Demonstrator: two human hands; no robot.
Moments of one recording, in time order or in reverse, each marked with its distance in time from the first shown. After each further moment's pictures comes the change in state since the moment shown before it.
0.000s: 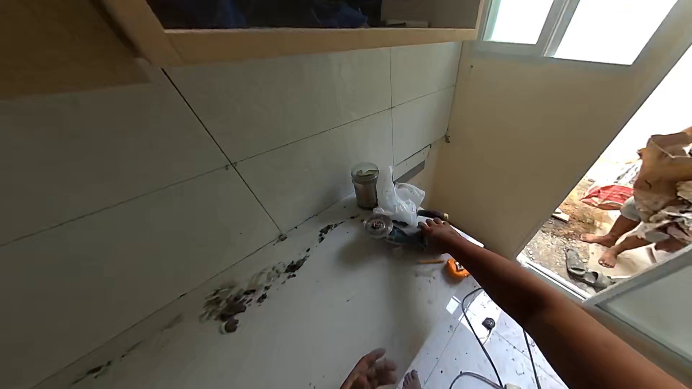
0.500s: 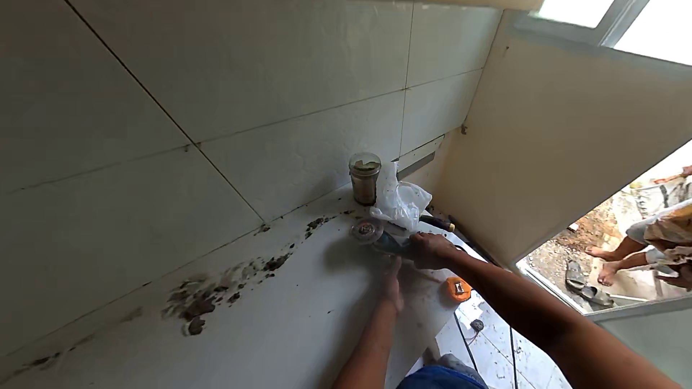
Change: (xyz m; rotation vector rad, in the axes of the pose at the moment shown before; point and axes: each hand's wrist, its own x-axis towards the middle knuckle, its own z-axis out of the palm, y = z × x) left_hand 0.280 0.032 0.082 -0.147 0.585 -0.093; right_hand 0.030 0.005 -0.008 0.031 -0.193 -0.170
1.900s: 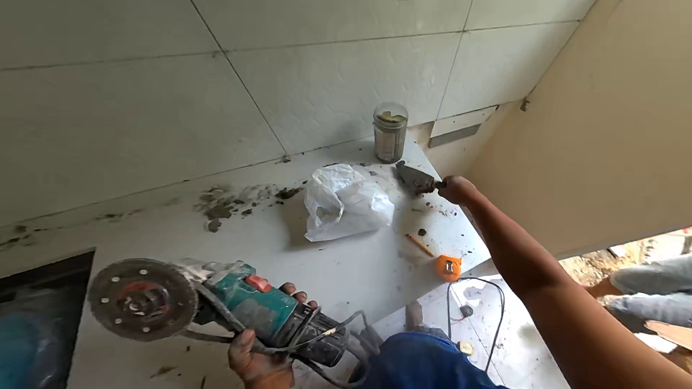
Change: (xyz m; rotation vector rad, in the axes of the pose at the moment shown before) left_hand -0.193 -0.017 -0.141 -0.434 -0.072 0.828; right_hand 0.076 0.091 -0.045 0.163 0.056 0.130
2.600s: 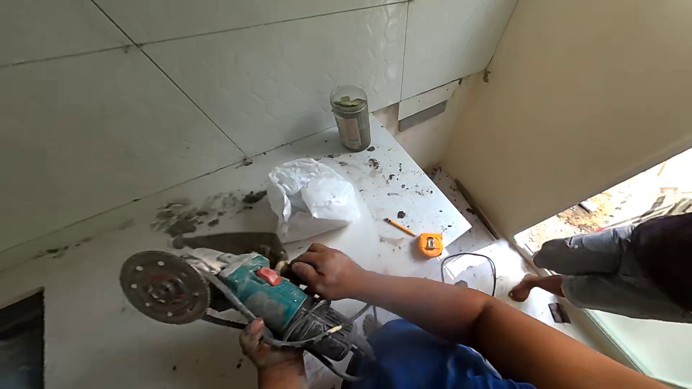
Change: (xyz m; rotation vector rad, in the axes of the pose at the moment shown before) left_hand -0.018 -0.024 0.038 0.328 0.204 0.126; right_hand -0.192 -0.196 0.151 0.649 -0.121 -0.774
